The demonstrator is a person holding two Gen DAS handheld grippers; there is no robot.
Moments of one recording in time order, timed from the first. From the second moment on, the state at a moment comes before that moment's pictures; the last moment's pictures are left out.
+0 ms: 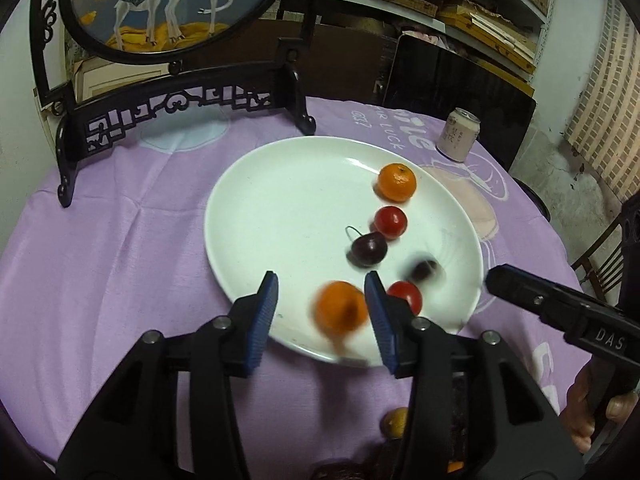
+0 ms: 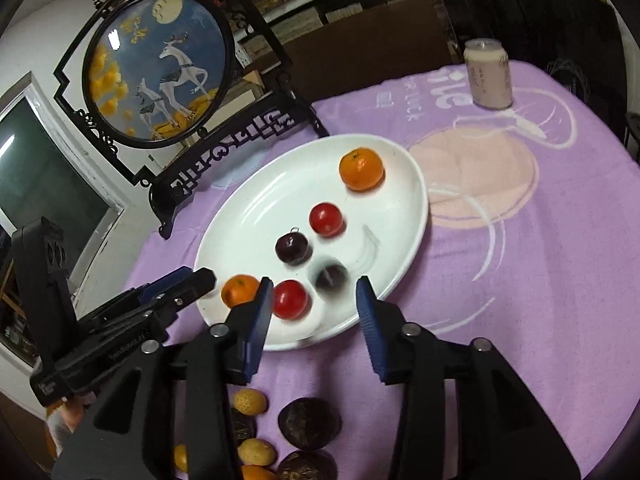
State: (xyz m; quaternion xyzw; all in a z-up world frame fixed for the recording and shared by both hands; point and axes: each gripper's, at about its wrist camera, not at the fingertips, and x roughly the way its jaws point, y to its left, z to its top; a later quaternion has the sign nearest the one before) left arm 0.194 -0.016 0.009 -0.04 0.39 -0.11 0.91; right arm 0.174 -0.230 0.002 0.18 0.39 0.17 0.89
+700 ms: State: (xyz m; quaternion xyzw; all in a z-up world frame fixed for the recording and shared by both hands) left arm 0.102 -0.025 0.005 0.03 0.39 -0.18 0.90; right arm 0.112 -0.264 -0.004 0.24 0.40 0.16 0.87
